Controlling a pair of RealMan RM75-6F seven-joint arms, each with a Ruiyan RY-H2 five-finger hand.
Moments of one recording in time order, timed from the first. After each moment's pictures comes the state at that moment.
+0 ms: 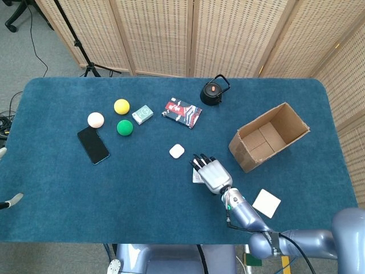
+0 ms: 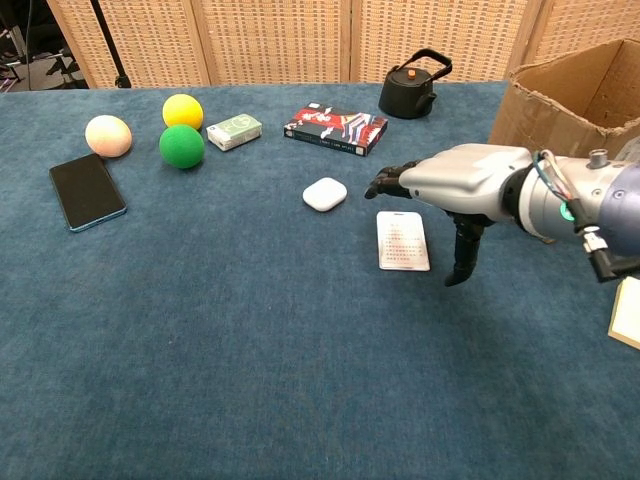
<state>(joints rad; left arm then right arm) -0.07 -0.97 -0.06 -1.62 1.51 1.53 -0.27 0.93 -1.54 0.07 -1.70 -0.74 0.99 -0.82</state>
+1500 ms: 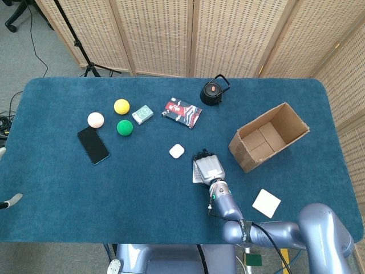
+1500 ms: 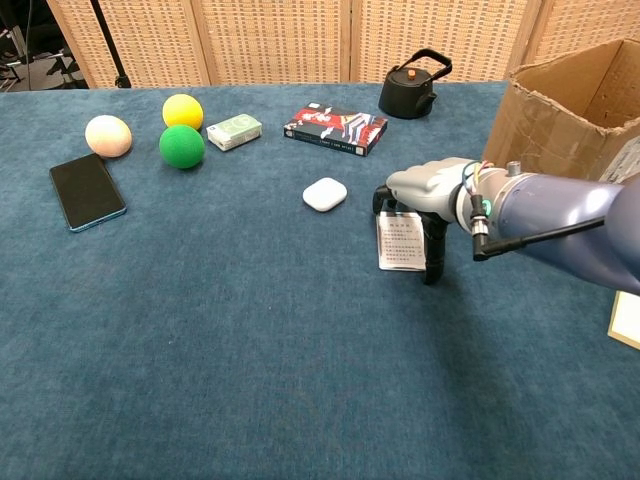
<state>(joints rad) -0.07 -0.97 -0.06 -1.62 1.51 1.52 -0.29 1.04 -1.74 0.15 -1.51 -0.38 1.04 -0.90</state>
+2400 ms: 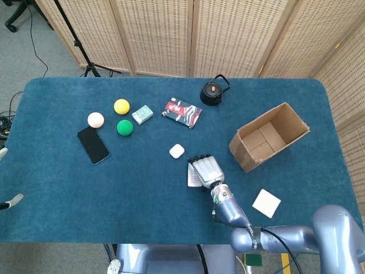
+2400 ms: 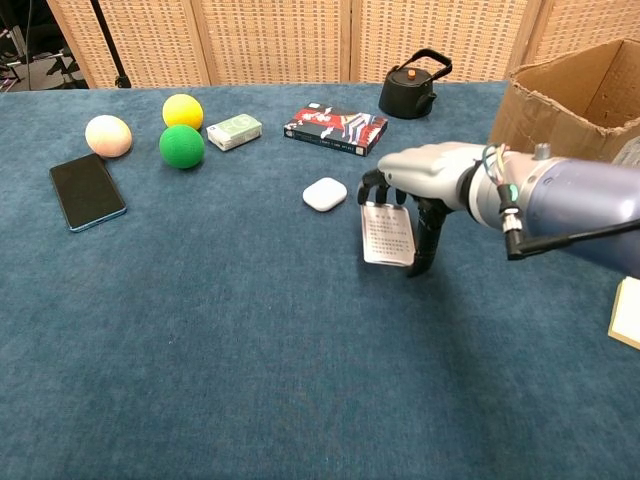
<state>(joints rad) -0.07 -0.97 -0.05 -1.62 1.52 1.53 -0.28 0.98 -1.64 0.16 -1.67 -0.56 1.07 -0.80</state>
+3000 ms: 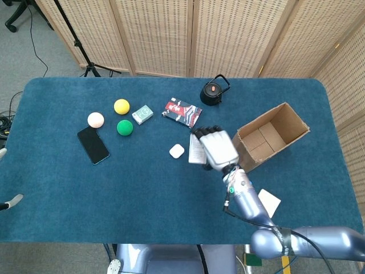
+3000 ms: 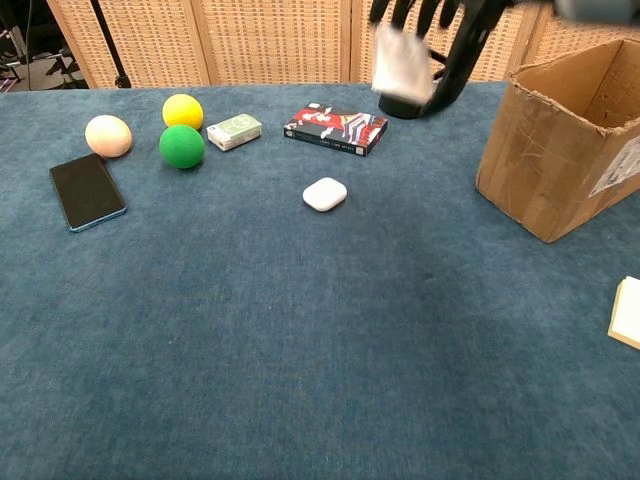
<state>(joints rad) -0.07 -0.97 -0.05 -1.62 1.53 1.53 -0.29 0.97 -1.29 0.33 -2.01 -0.60 1.20 -0.77</state>
